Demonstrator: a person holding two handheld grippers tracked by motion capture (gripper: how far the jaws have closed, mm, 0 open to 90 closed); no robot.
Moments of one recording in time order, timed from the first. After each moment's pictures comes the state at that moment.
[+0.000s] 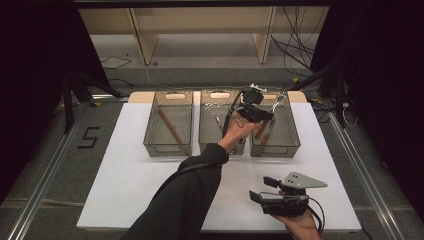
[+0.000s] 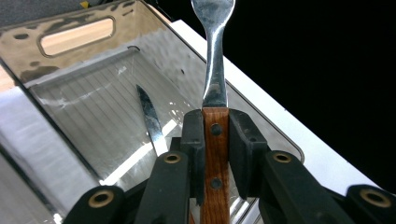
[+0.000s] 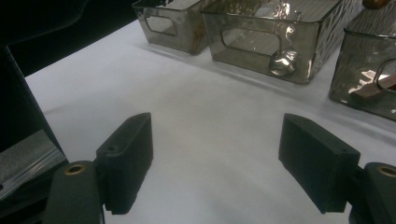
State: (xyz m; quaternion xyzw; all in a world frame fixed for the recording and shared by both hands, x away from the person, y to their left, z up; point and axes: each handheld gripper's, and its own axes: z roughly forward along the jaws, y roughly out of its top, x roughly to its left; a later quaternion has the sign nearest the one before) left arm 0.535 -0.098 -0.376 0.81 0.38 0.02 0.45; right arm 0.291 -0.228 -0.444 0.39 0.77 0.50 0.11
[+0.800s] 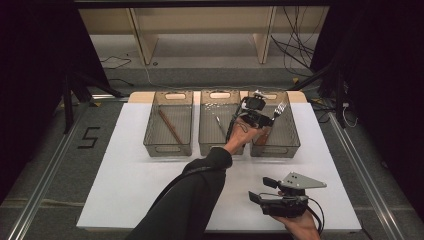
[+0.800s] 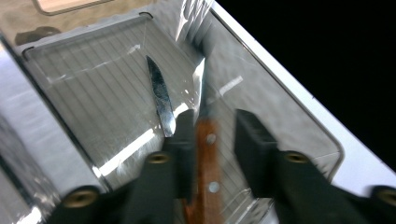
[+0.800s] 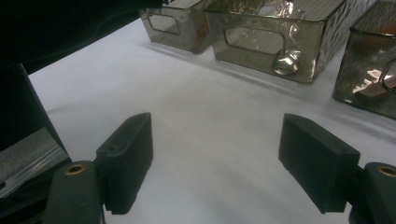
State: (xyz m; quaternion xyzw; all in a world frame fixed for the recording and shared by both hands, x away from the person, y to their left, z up) left arm 0.535 -0.106 -0.391 0.81 0.41 0.01 0.41; right arm 0.290 -0.226 -0.444 0.38 0.77 0.50 0.11
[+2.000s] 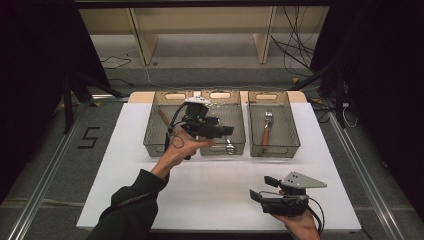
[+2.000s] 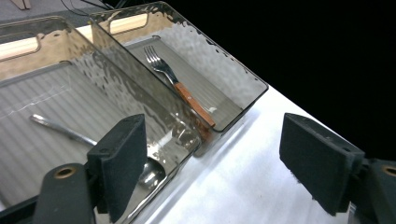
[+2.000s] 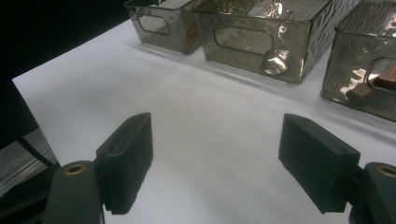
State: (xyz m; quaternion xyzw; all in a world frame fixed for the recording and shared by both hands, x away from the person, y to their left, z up) left arm 0.454 0.060 -0.350 0.78 0.36 0.02 0.51; right arm 0.292 -0.228 -0.446 0.39 0.76 0.50 0.13
